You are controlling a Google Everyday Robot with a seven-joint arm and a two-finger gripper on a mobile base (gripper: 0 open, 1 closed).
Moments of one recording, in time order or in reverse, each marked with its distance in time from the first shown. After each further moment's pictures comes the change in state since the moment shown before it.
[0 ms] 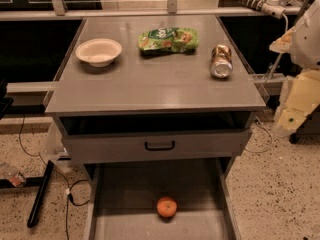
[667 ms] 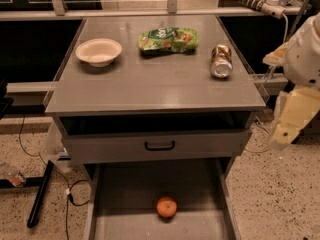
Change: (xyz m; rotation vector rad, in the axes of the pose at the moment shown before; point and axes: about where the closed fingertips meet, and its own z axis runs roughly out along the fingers) arm 0.000 0.014 0.019 -0.023 -0.015 -0.023
